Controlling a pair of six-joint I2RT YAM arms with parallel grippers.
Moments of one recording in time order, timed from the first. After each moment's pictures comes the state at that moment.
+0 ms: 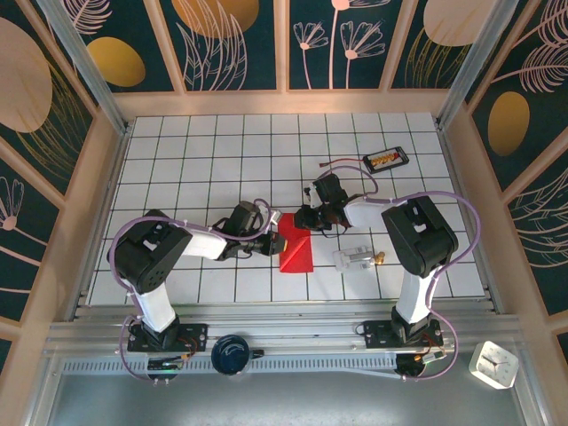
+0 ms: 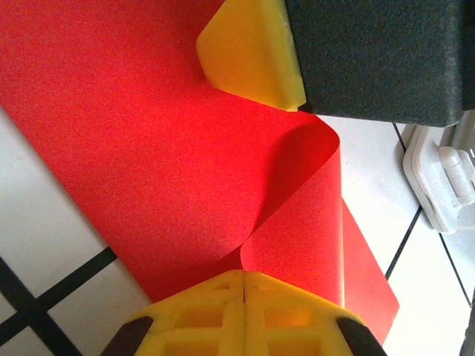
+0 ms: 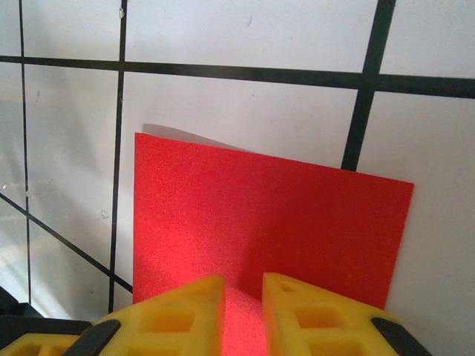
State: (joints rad) left arm -0.66 1.79 0.67 0.33 0.51 -0.46; right arm 0.55 1.84 0.96 -0.11 -0.41 0.52
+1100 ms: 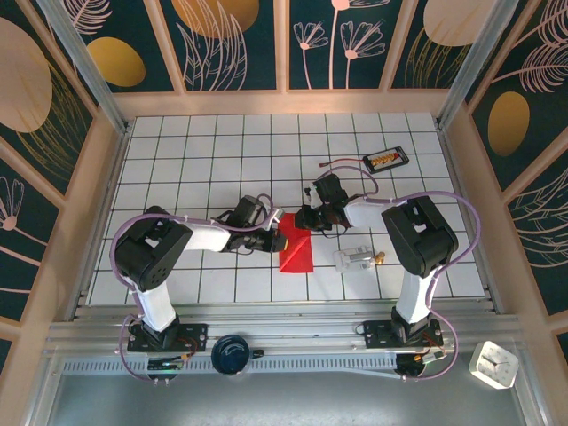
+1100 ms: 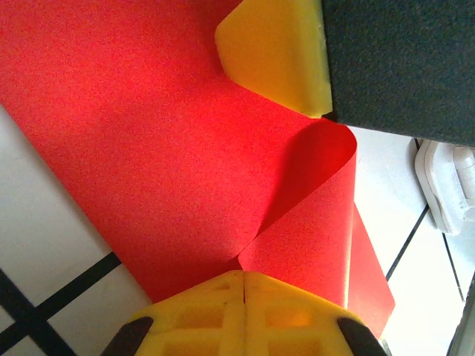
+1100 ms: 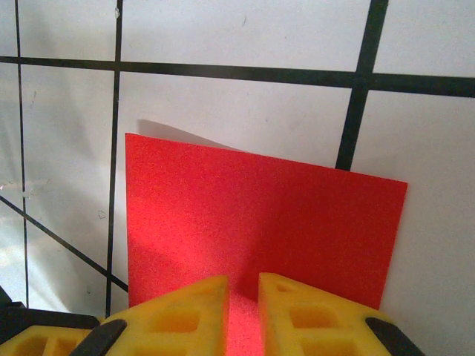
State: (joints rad) left arm -0.65 1.82 0.77 0.15 0.52 -0.46; right arm 0.55 1.84 0.96 -0.11 -0.41 0.52
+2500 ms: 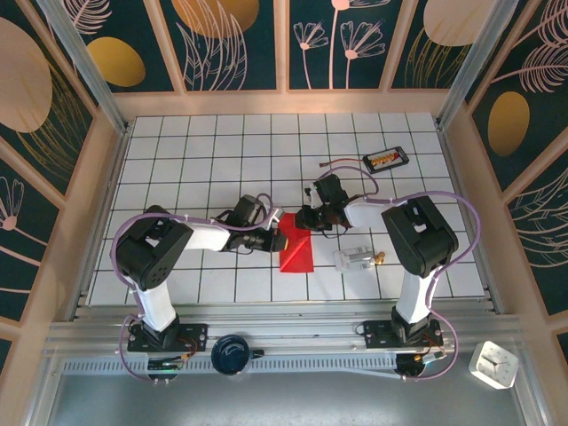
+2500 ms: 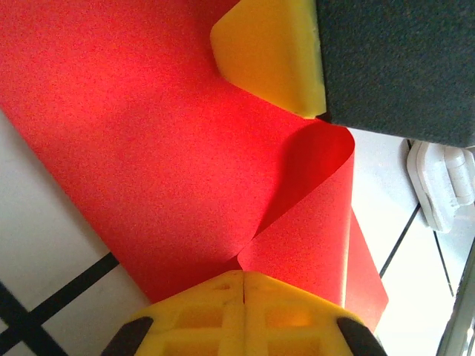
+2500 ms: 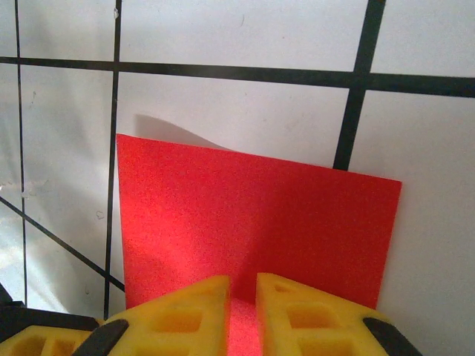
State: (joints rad) left arm -0.65 1.82 0.78 0.15 0.56 -0.47; right arm 0.55 1.84 0.95 -0.10 -0.41 0.52
